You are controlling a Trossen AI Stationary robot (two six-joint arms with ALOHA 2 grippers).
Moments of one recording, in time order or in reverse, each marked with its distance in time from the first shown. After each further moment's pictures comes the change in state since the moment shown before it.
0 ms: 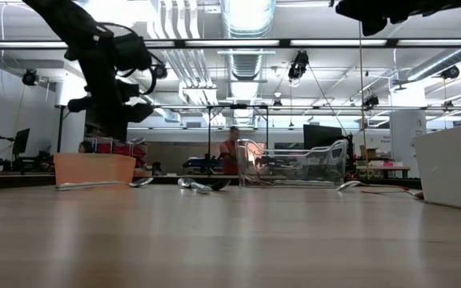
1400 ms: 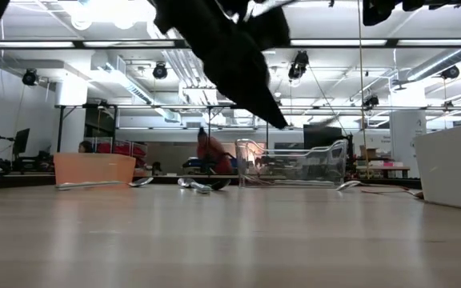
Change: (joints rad) left arm -0.716 0.652 0.634 0.193 0.460 0.639; right arm 0.007 -0.045 0.000 -0.018 -0.210 -0.016
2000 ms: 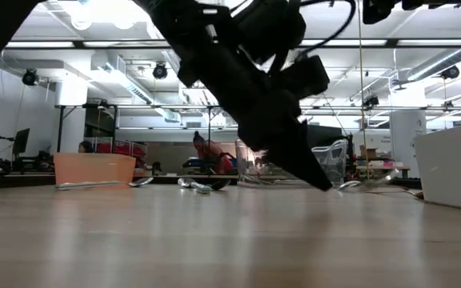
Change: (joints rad) left arm -0.026 0.261 0.065 0.224 0.113 -0.044; right arm 0.000 0.000 0.000 0.010 0.000 -0.013
